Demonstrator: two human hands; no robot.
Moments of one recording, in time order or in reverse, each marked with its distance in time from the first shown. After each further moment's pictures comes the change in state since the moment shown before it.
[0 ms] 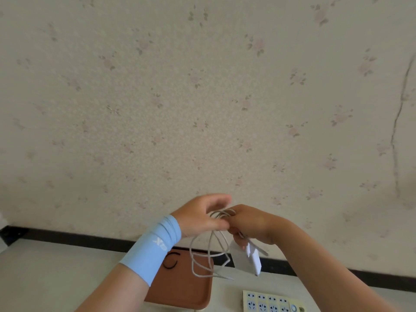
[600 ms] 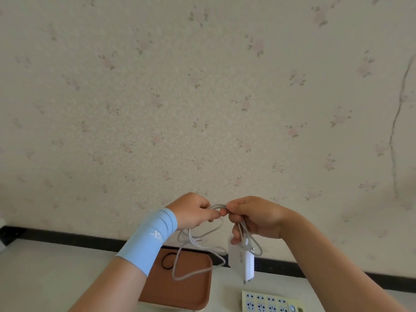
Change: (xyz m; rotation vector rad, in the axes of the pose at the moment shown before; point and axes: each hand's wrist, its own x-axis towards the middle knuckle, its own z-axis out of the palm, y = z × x) left_hand 0.006 0.001 -0.014 0.188 0.084 -0.263; right_hand -0.015 -0.006 -0.018 0.421 -0.108 -0.008
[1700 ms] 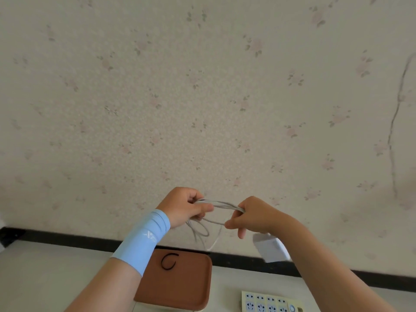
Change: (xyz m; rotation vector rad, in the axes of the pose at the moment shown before) left_hand 0.007 -0.022 -0.004 -0.276 0.175 0.107; right_hand 0.007 0.005 -0.003 -0.729 0.331 0.067
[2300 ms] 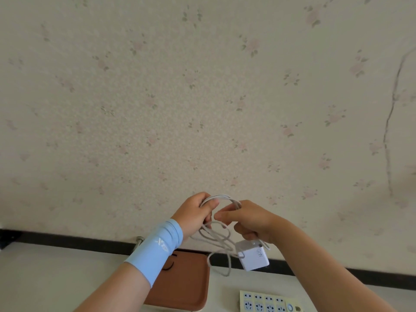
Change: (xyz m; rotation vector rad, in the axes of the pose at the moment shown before) left_hand 0.000 0.003 0.041 -0.118 0.034 -0.002; right_hand -0.001 0.002 0.007 0.470 -0.111 -0.003
